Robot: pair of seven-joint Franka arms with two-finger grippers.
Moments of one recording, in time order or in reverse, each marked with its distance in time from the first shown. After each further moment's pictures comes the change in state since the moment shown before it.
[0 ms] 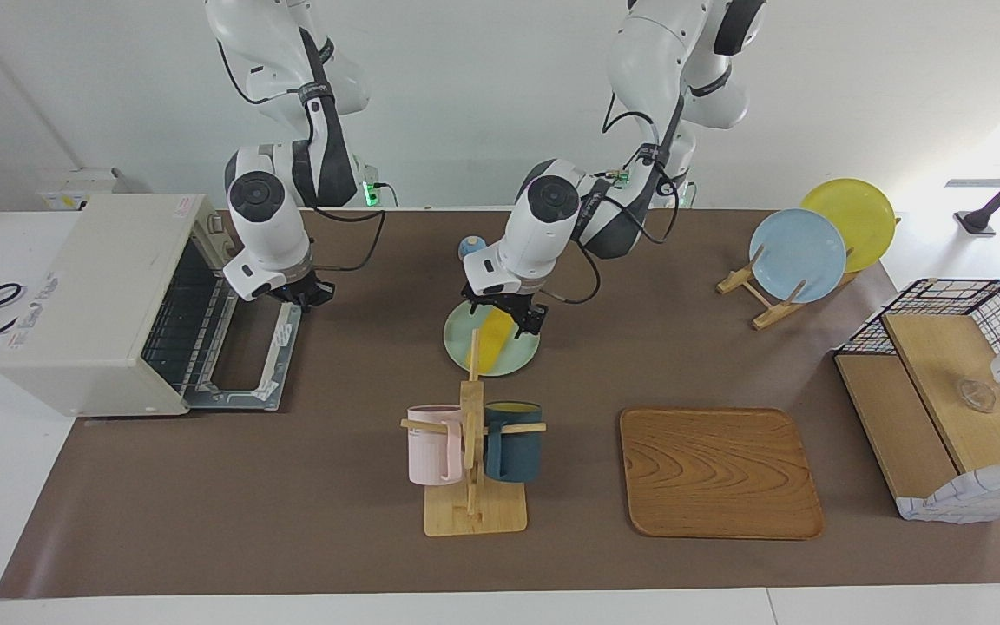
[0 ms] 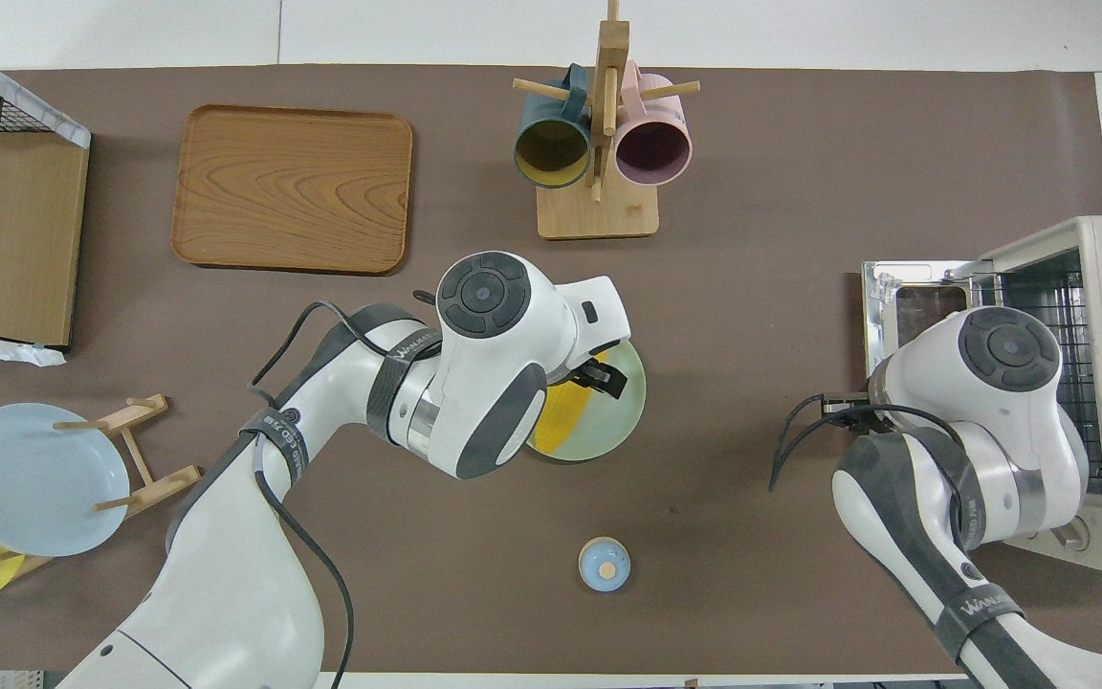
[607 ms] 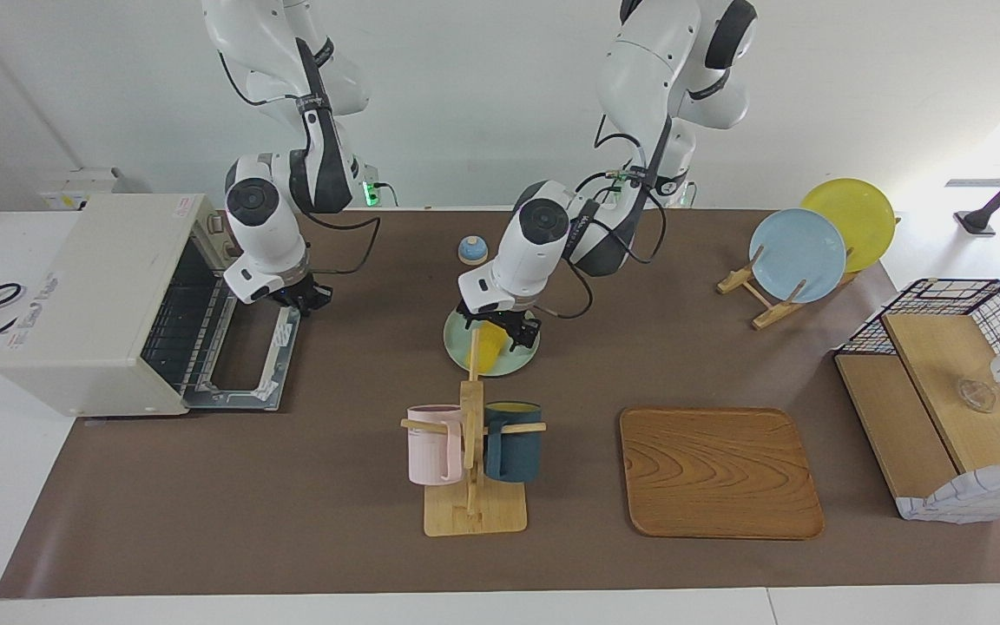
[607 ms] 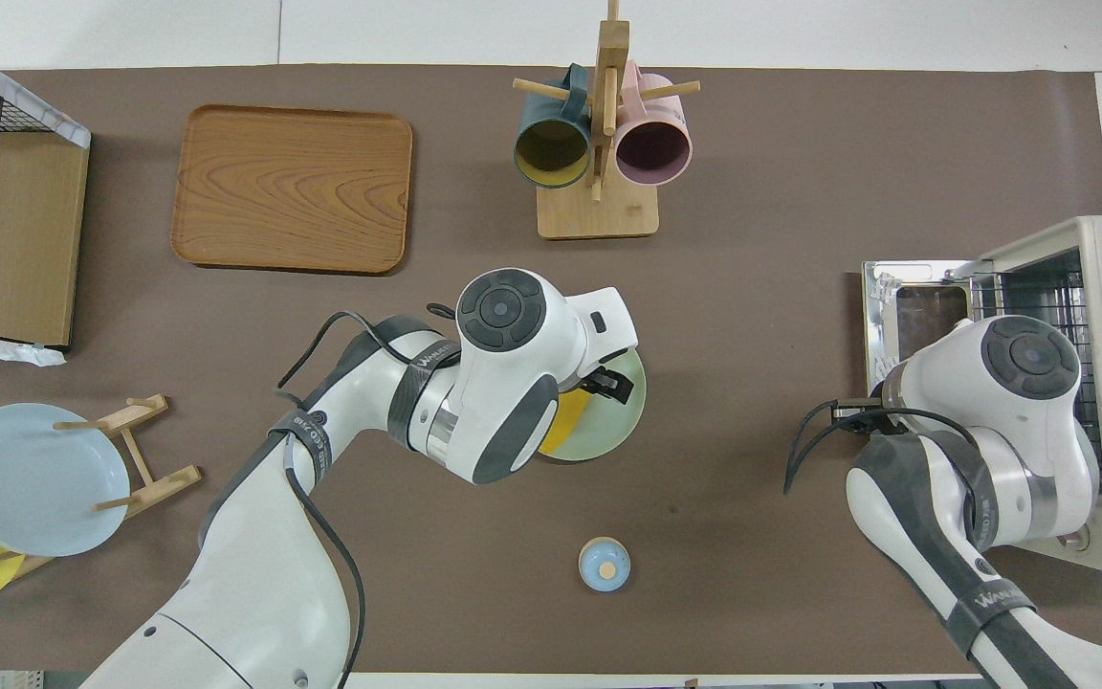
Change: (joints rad) left arm -0.024 0.032 0.000 -0.018 0.000 0.051 -0.035; right arm -0.041 -0.001 0.001 -0.020 0.026 0.029 -0.072
